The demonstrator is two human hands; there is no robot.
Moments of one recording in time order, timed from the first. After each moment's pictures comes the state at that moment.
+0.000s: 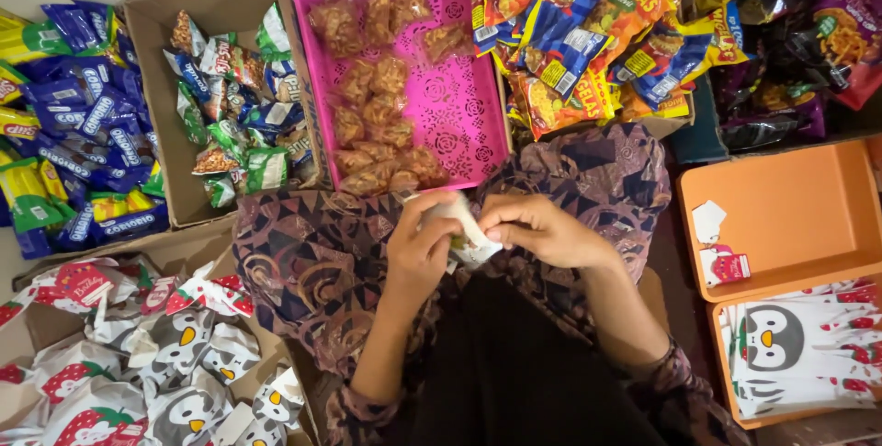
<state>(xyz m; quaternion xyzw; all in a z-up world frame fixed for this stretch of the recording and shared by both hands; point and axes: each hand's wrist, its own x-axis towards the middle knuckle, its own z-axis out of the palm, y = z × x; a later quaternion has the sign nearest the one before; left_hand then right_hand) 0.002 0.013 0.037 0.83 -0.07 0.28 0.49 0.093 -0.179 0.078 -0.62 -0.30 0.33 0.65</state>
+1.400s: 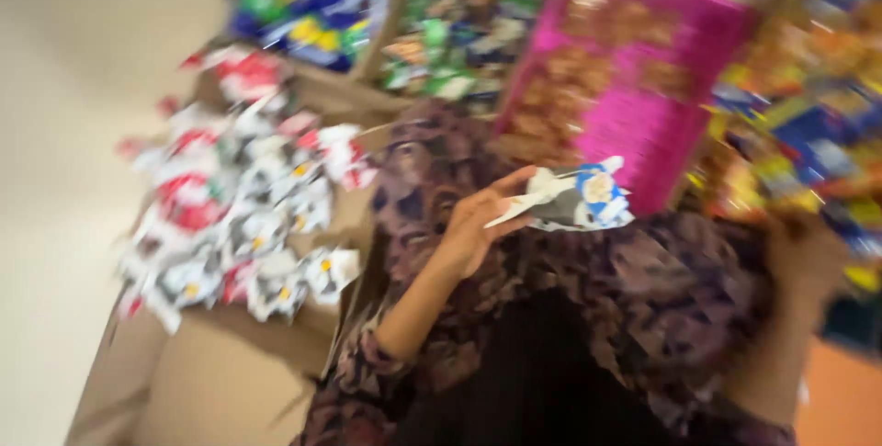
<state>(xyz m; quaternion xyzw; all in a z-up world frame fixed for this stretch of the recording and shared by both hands) -0.094 0.081 0.018 0.29 0.19 0.13 0.93 0.223 -0.322 -0.107 -0.97 -0.24 -0.03 0.06</state>
